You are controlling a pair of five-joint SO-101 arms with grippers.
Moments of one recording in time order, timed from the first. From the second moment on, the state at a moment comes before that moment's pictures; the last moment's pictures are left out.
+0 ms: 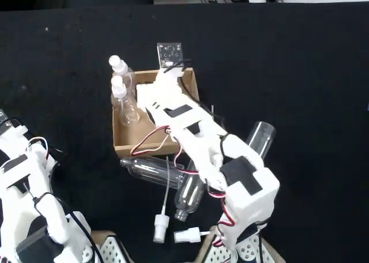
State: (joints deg) left arm -41.7 -27.8 65.6 32.6 5.1; right arm -28.5 16.0 27.7 3.4 -21.1
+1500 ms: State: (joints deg) left arm -41.7 -27.8 65.6 32.6 5.1; right arm -36.5 -6.5 36.4 32.9 -23.9
